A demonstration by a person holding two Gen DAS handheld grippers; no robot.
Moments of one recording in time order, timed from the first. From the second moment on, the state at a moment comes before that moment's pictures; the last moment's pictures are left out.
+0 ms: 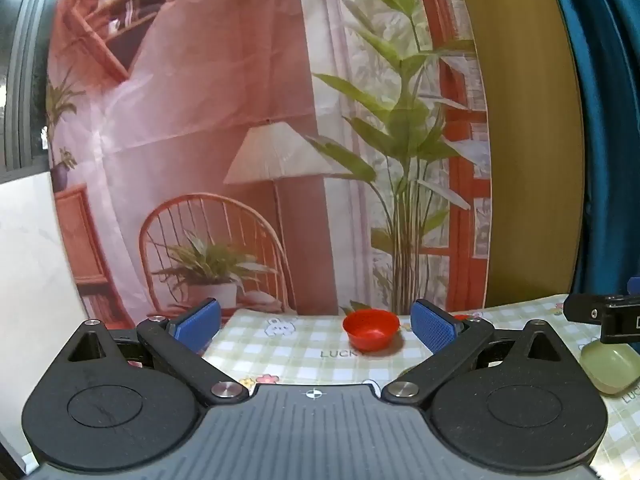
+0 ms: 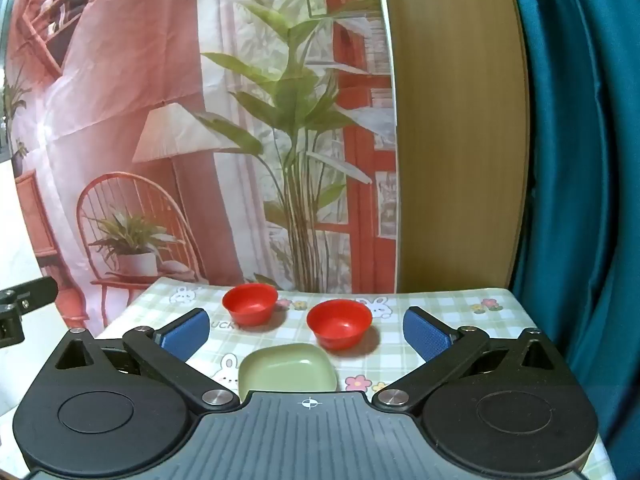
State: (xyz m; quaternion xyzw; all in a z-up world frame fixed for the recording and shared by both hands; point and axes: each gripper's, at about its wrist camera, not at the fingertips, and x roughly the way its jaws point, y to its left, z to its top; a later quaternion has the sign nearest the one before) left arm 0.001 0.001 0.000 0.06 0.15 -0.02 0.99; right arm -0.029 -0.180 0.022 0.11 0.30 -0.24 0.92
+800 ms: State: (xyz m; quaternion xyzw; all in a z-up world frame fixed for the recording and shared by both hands) left arm 0.000 0.000 0.000 0.06 0.14 0.00 0.99; right arm -0.032 -0.180 0.022 0.12 0.29 -0.24 0.92
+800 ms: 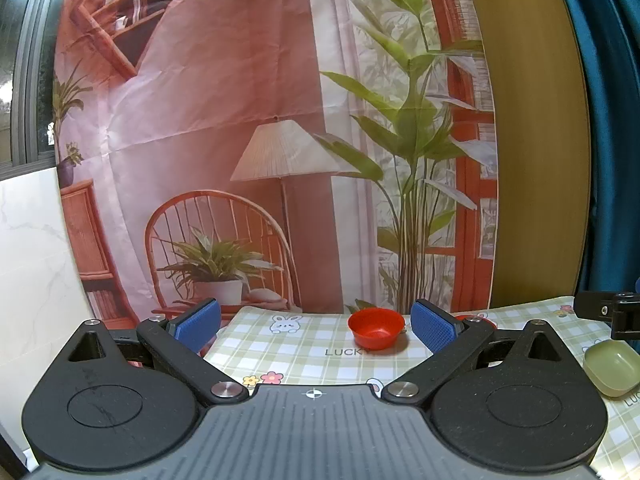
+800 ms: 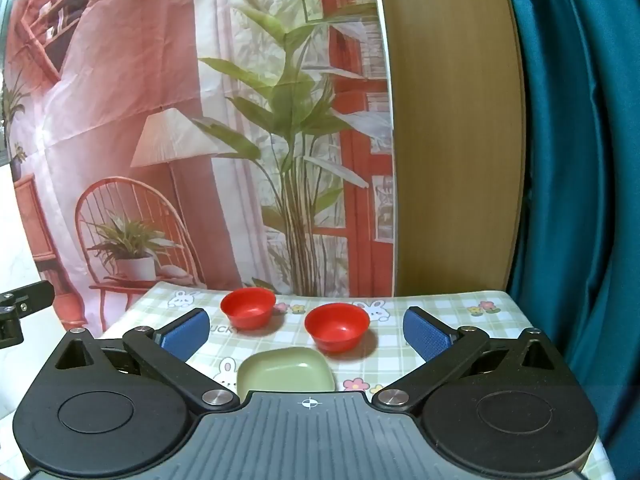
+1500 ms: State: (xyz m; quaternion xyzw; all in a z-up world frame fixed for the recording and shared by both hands) left arm -0.001 0.001 -0.003 0.07 0.14 0.00 0.99; right arm -0.034 -0.180 0.023 0.12 0.29 -0.24 0.92
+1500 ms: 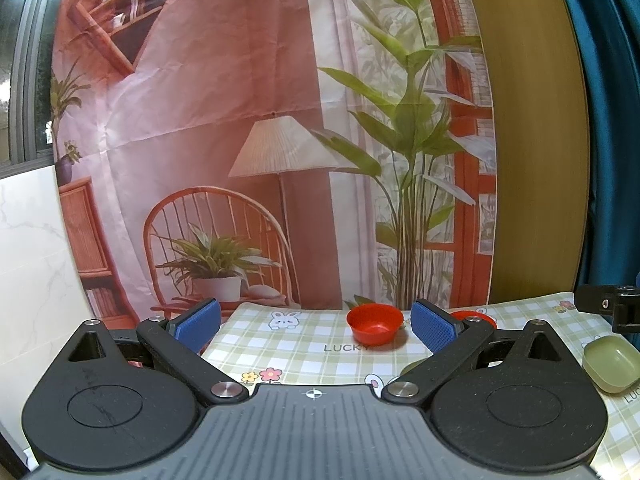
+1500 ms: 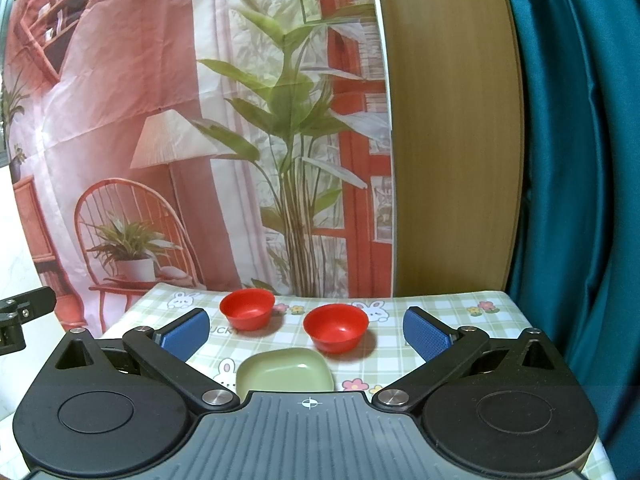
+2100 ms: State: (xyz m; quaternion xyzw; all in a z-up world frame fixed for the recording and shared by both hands) left arm 0.000 0.000 -0.002 0.07 0.15 0.00 0.99; right arm -0.034 -0.181 0.024 0.11 0.29 -0.24 0.92
